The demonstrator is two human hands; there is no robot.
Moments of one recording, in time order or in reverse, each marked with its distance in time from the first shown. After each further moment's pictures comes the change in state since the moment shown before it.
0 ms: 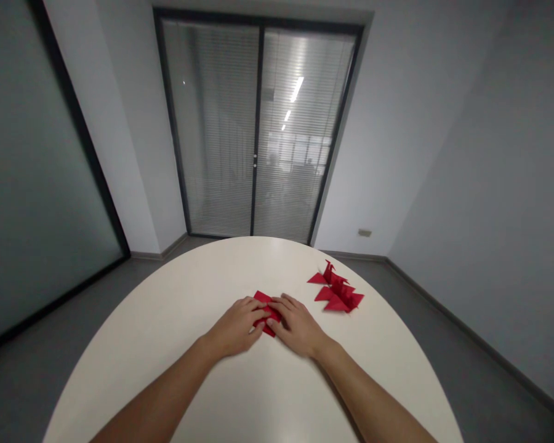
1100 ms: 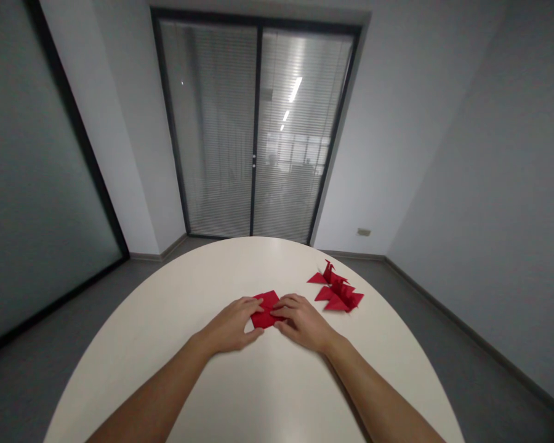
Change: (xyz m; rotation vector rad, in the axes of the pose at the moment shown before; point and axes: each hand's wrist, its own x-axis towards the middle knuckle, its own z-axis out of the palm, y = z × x) left_hand -0.008 -0.017 -0.003 -0.109 -0.002 -0.033; right_hand 0.002 0.007 -0.022 -0.037 0.020 -0.249
